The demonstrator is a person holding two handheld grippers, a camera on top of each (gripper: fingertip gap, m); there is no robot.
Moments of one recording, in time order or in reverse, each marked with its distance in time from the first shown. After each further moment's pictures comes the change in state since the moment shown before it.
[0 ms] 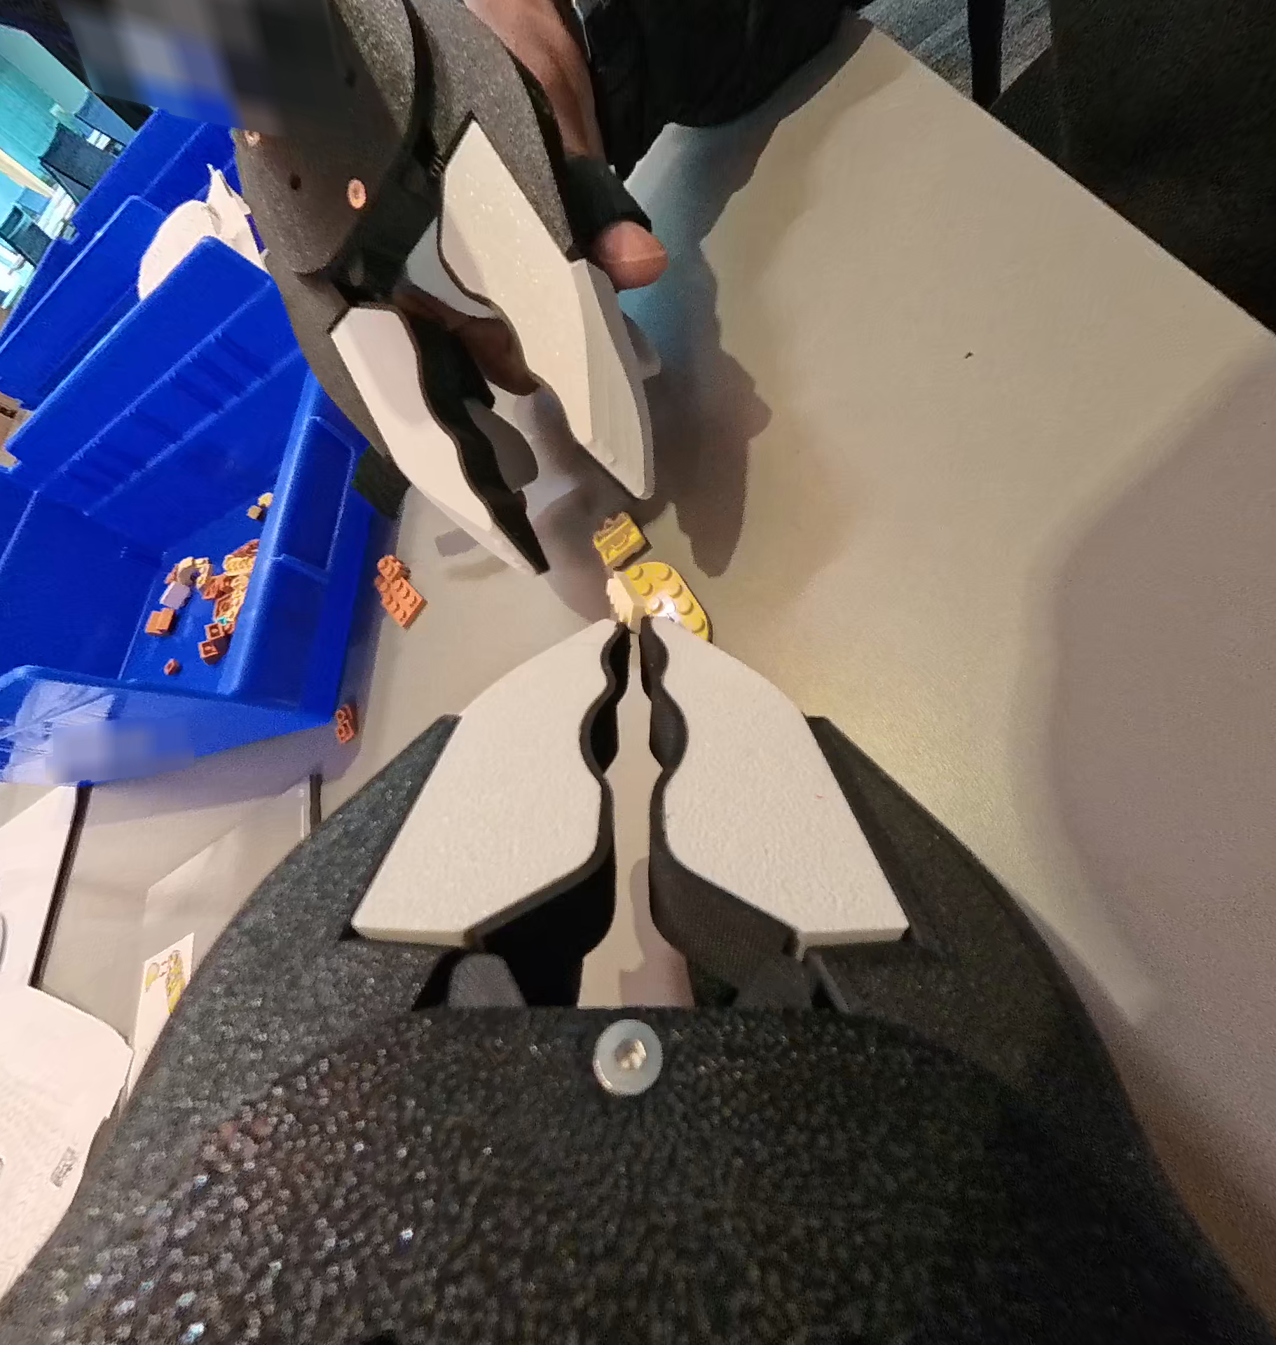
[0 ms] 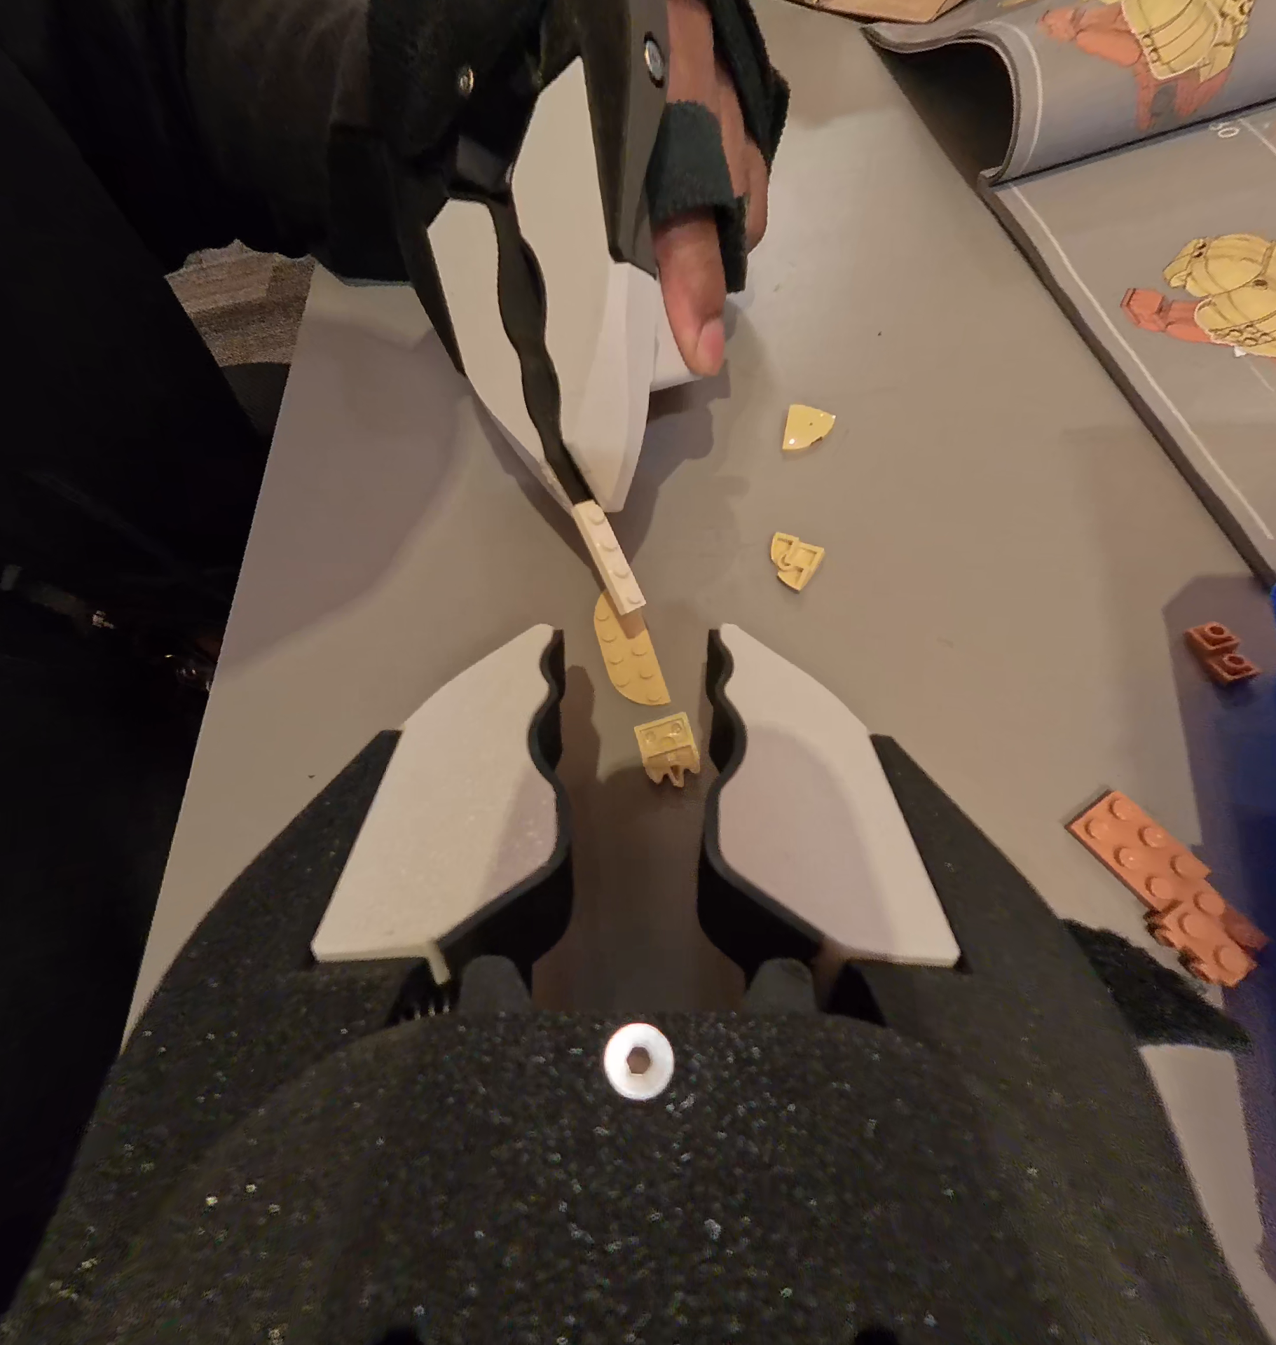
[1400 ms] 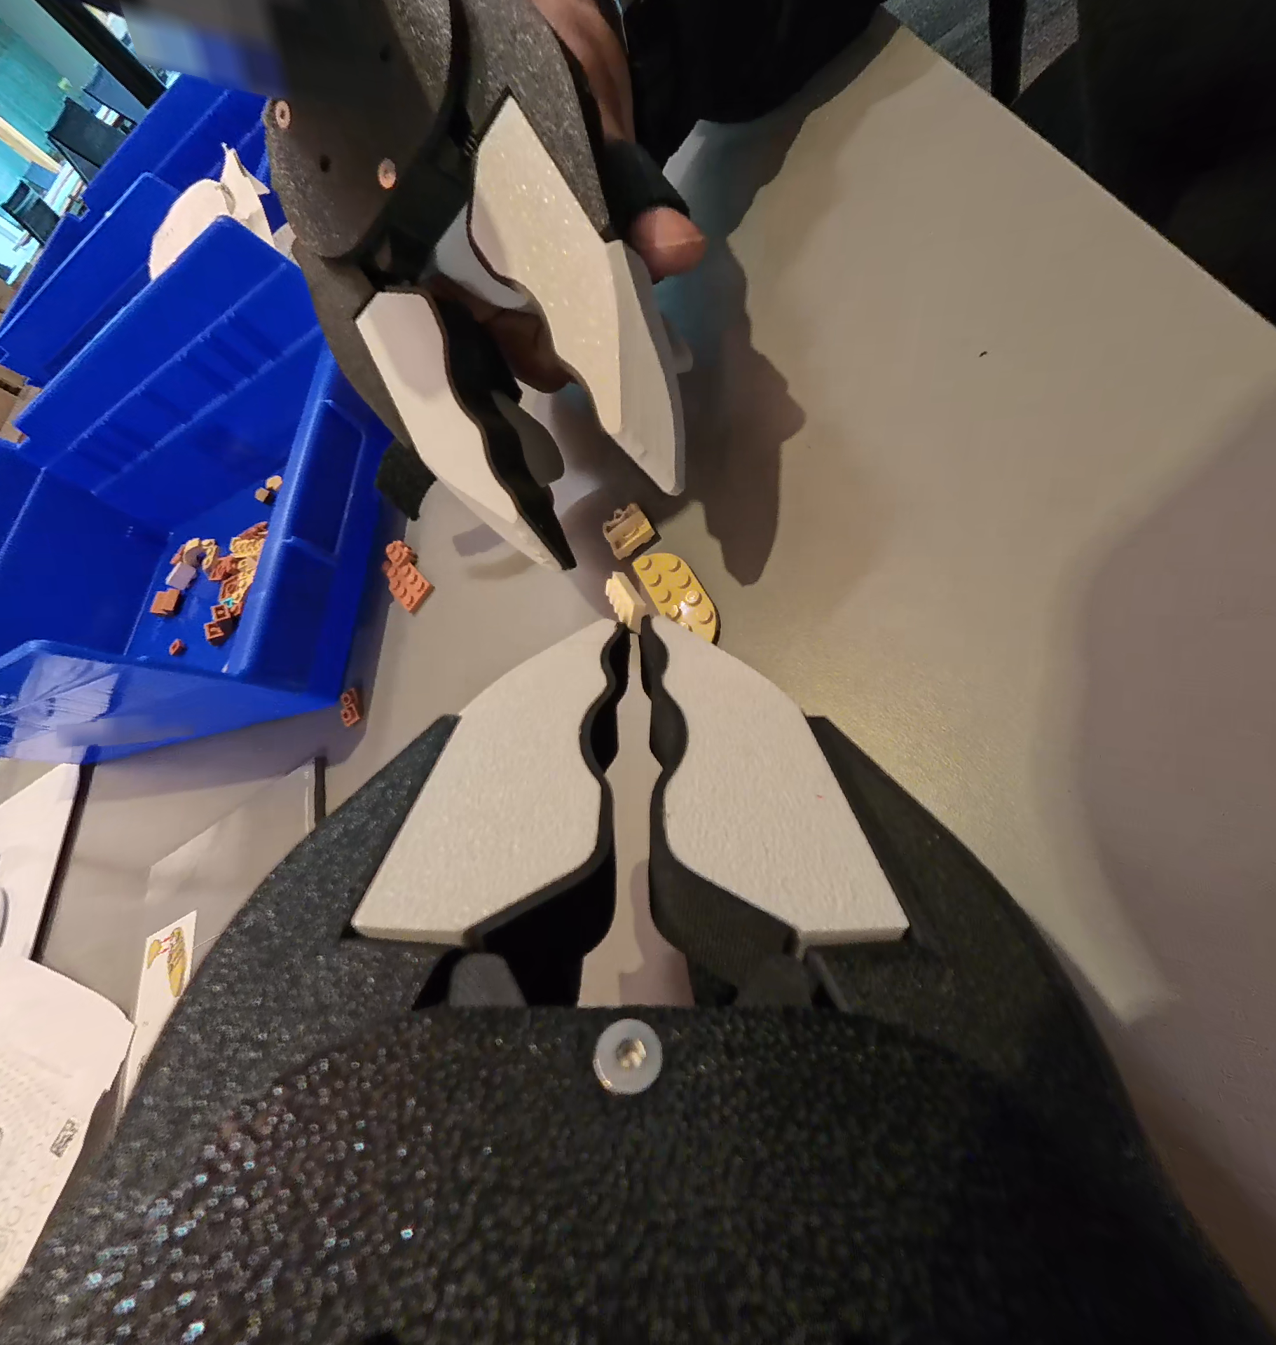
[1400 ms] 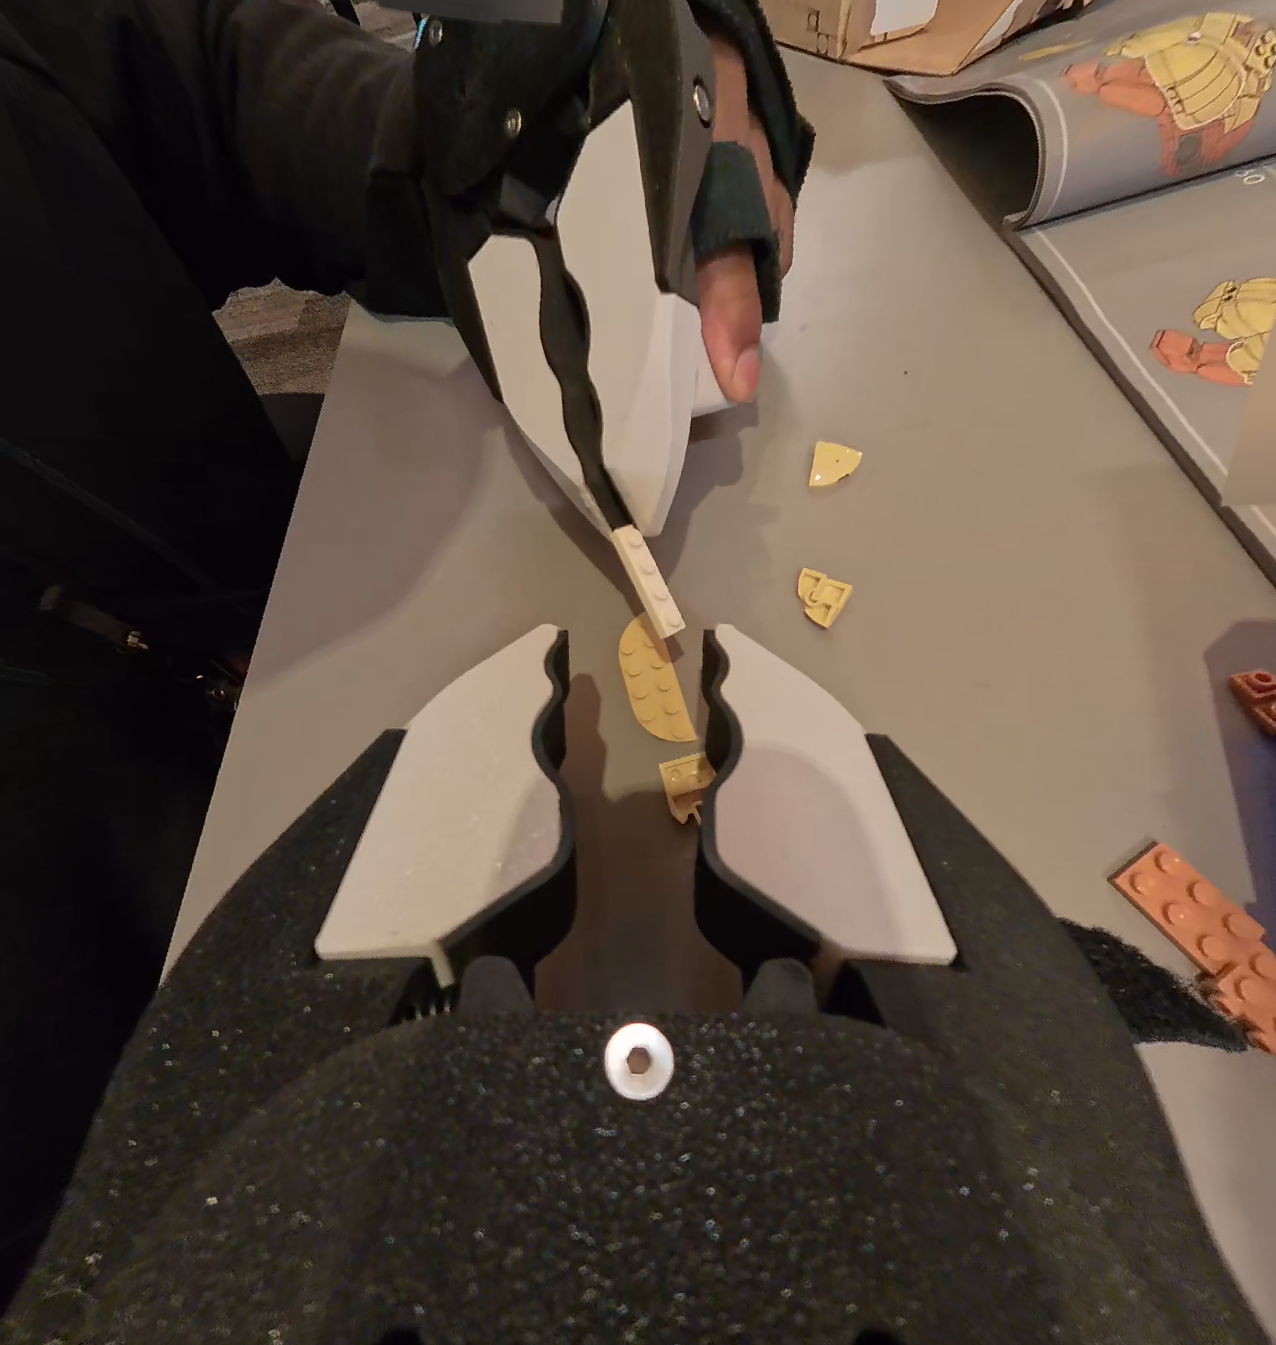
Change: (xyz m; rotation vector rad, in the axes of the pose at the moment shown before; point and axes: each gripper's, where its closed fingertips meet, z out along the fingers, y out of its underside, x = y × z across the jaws) left arm -0.003 0.002 -0.002 -0.009 -0.013 -0.021; right arm -0.007 -0.008 0.006 0.039 -0.025 -0.003
